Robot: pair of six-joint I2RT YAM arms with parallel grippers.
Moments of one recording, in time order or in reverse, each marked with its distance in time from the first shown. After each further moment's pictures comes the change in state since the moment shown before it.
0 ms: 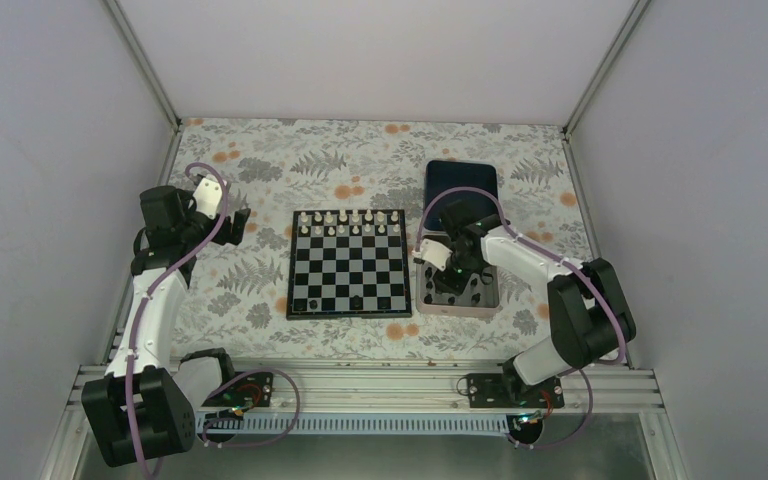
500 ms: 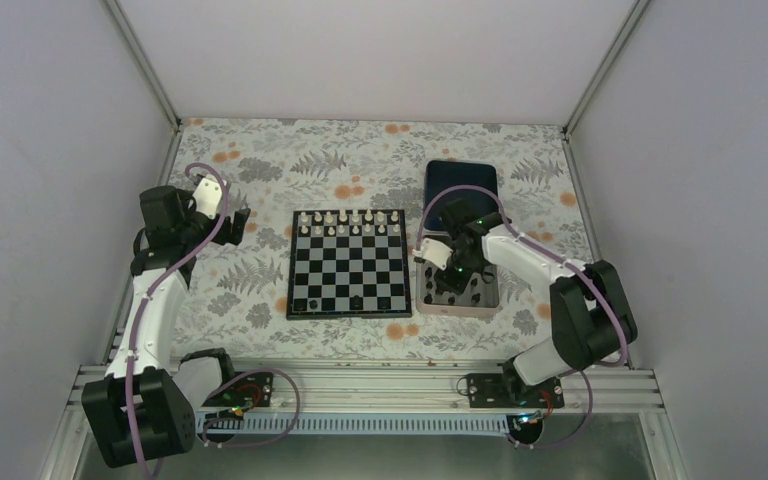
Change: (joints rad) left arm 0.000 -0.003 0.000 0.000 0.000 0.000; right arm 0.000 -0.006 0.008 -0.024 -0.004 0.006
